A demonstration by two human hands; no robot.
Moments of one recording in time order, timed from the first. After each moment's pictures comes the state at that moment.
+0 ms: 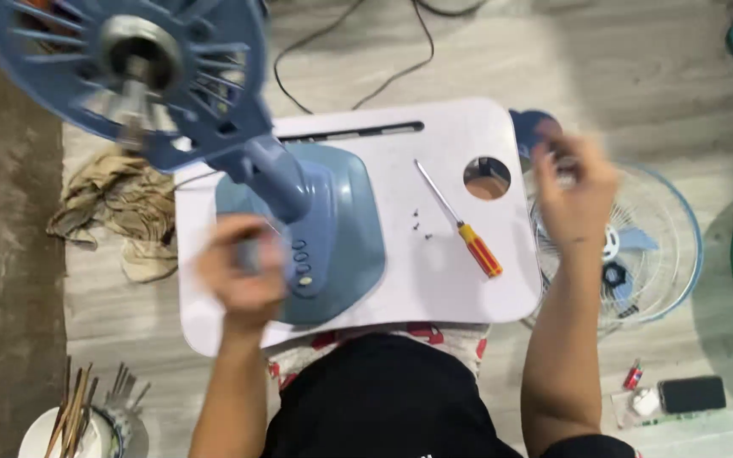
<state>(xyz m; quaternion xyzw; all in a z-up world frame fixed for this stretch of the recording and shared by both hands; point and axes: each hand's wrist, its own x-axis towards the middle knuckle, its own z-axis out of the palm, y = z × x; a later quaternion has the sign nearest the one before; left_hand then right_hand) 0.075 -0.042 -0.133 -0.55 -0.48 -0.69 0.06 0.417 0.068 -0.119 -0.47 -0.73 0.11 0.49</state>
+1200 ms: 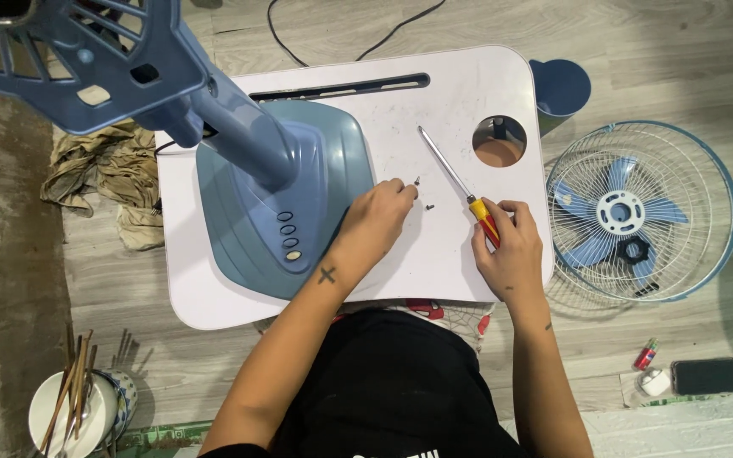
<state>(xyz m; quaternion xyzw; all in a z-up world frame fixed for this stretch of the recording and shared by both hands) 0.192 0.011 -0.225 -0.79 -0.58 -0.13 -0.15 0.421 -0.017 -0.240 -0.58 -0.76 0.12 0.26</state>
